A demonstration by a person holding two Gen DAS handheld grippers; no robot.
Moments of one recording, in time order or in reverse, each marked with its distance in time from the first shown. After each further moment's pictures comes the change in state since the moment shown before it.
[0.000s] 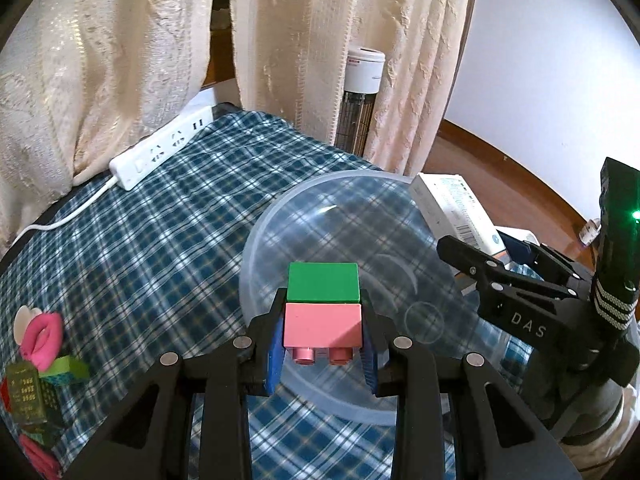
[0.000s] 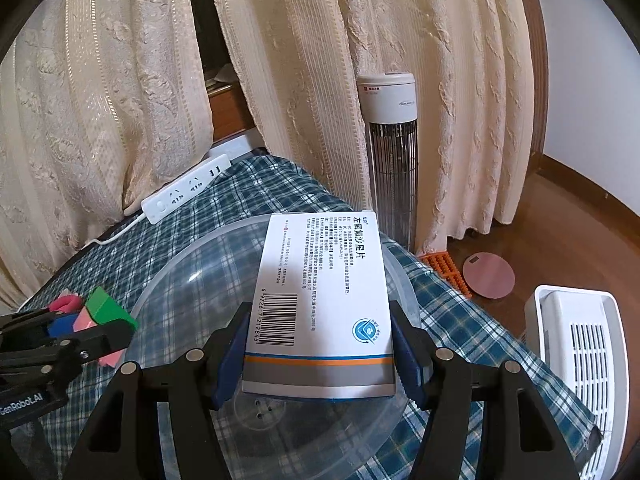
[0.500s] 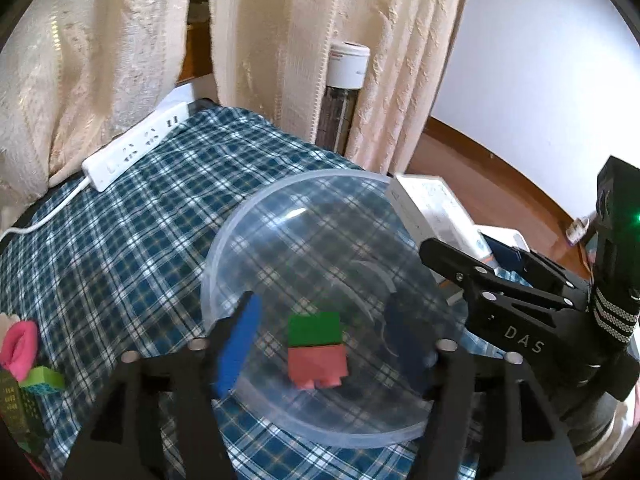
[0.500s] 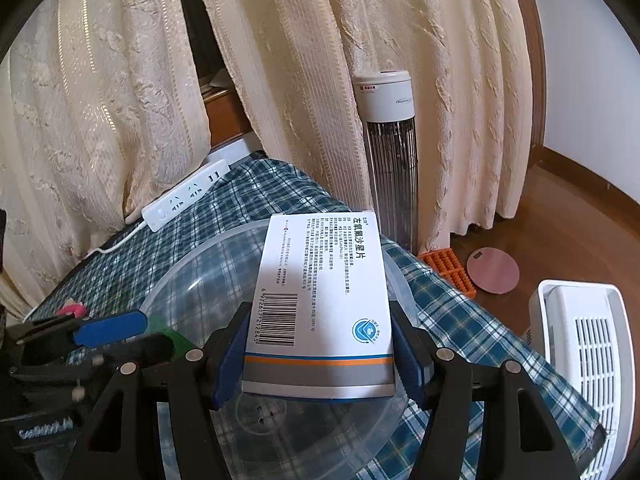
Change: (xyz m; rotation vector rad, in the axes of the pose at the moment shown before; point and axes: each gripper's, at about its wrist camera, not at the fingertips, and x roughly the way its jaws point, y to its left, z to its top) left arm 0.013 -0.008 0.006 -0.010 0.008 -0.051; right arm 0.001 -0.006 0.003 0.045 0.004 0.020
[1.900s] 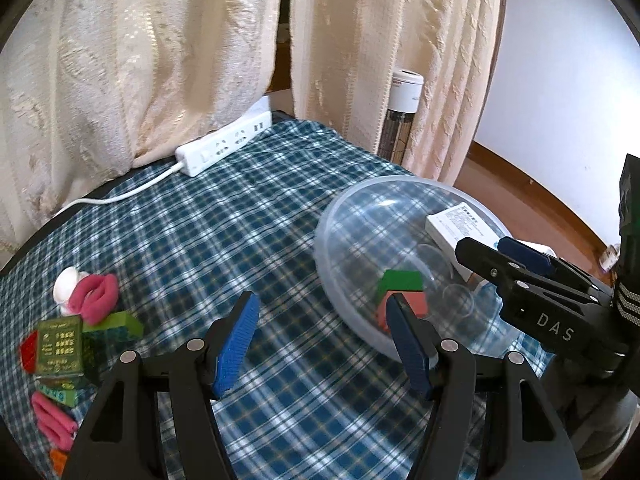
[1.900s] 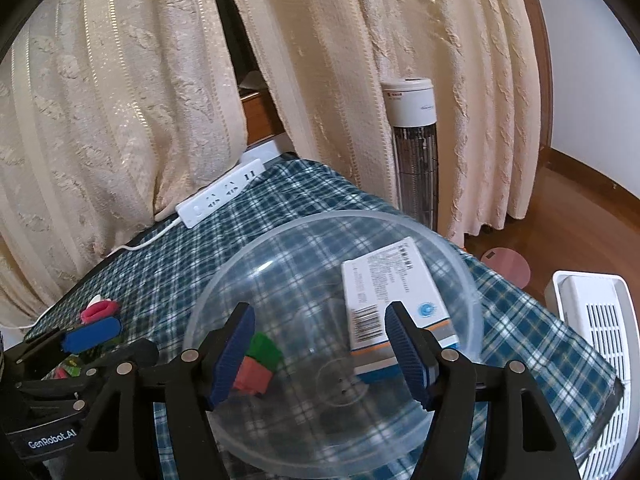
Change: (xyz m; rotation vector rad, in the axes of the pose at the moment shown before) left arm -0.066 0.039 -0.040 -0.073 -0.085 0.166; right arm -0.025 0.054 -0.015 -0.014 -0.017 0.038
